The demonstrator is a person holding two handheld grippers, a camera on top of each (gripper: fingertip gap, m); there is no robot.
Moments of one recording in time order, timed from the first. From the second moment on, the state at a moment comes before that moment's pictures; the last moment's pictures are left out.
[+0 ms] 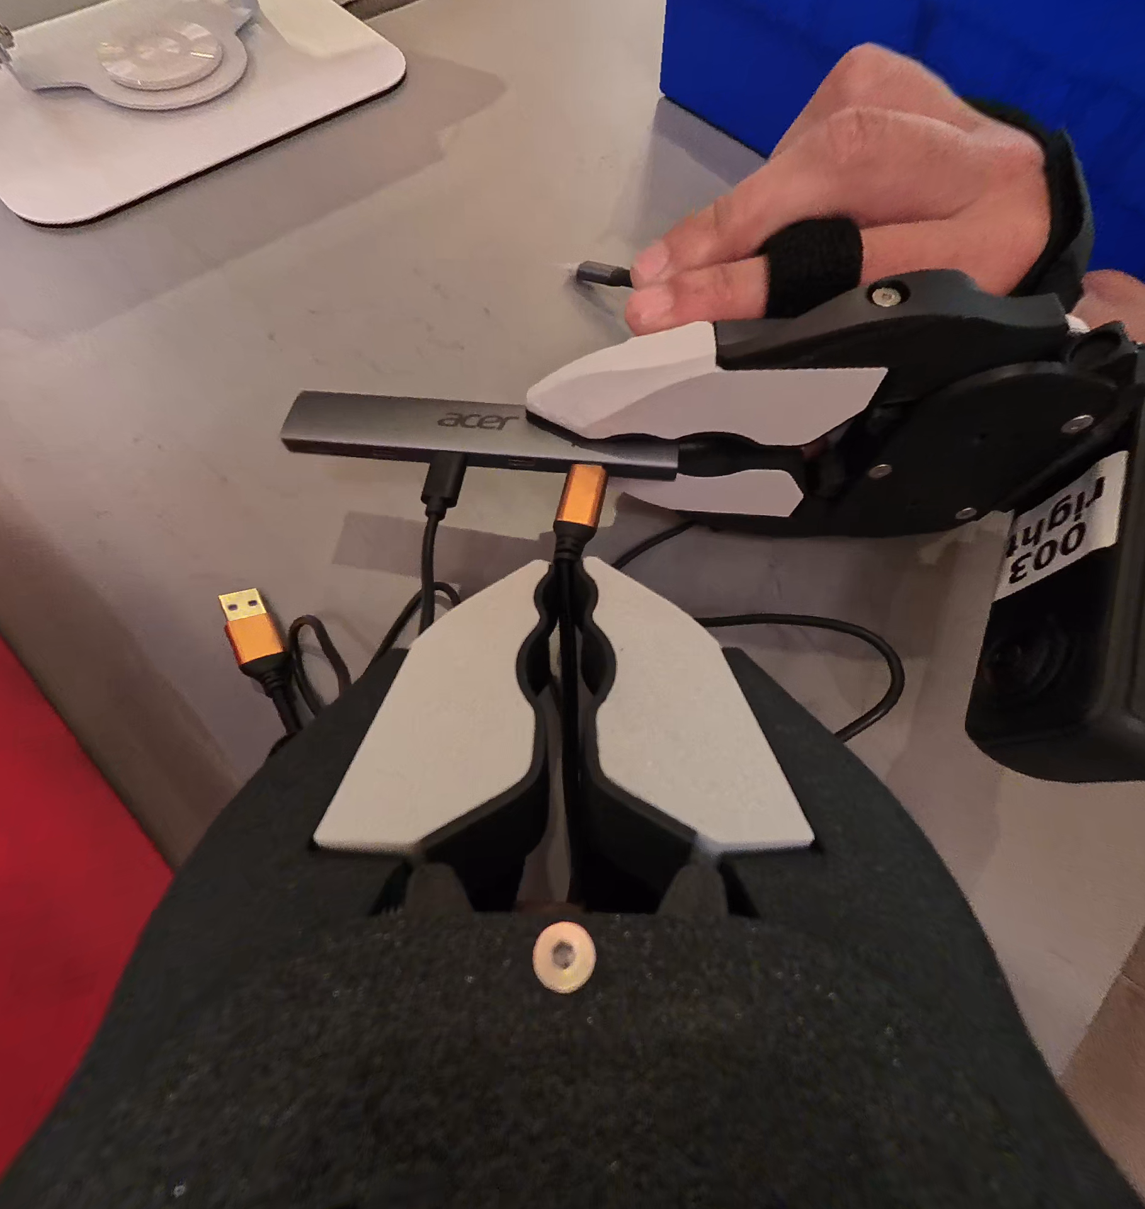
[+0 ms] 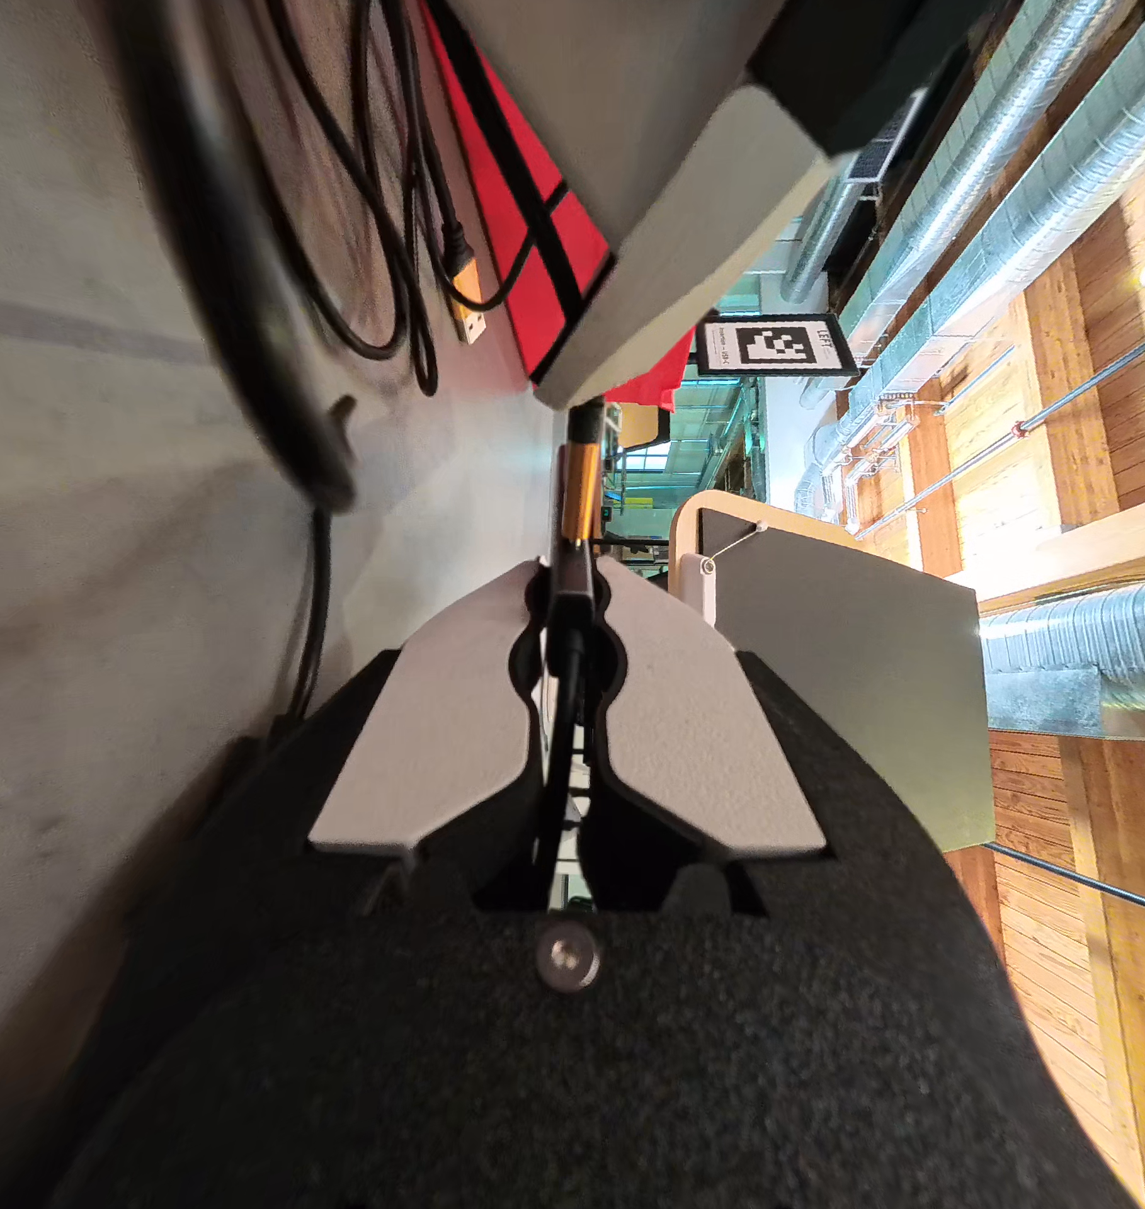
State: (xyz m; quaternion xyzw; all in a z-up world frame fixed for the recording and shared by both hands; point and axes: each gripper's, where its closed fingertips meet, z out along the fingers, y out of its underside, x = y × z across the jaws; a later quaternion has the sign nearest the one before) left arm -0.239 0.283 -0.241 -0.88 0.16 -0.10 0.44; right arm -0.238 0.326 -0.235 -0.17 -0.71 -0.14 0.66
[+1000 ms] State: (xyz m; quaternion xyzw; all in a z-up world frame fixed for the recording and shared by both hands) left arm -0.235 0.269 -0.211 -0.85 0.15 -0.14 0.49; right arm -0.233 0.349 -0.236 -0.25 -0.71 -0.15 0.63
